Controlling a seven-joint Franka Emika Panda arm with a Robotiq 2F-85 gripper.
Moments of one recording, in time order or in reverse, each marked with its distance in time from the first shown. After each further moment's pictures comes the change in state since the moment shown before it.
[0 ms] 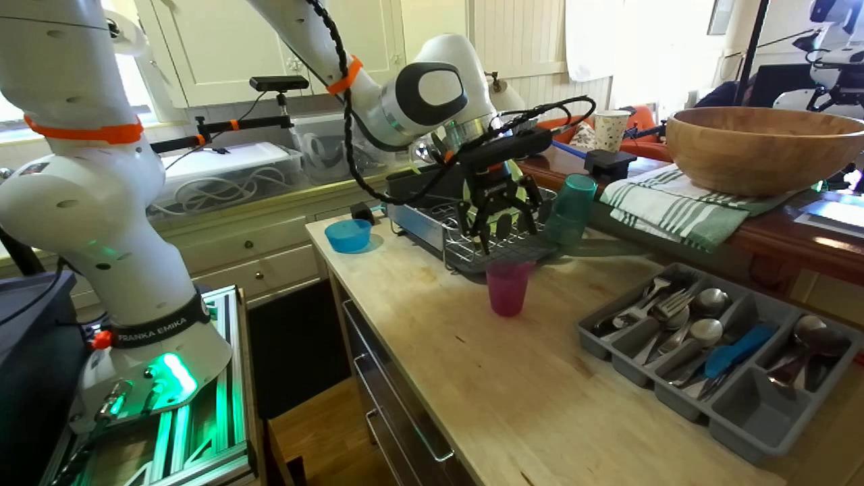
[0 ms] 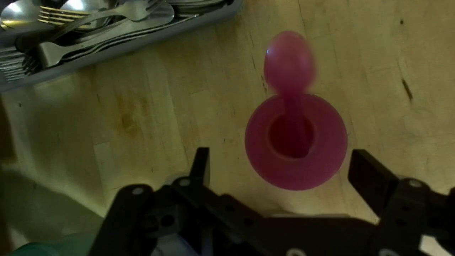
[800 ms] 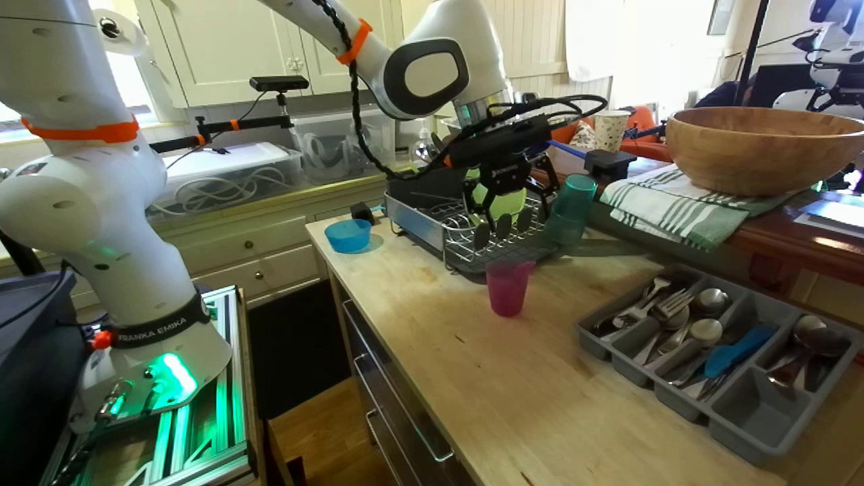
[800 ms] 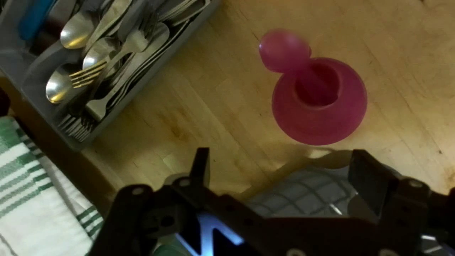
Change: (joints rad) arm -0.024 -0.053 -0.026 0.014 0.386 0.040 0.077
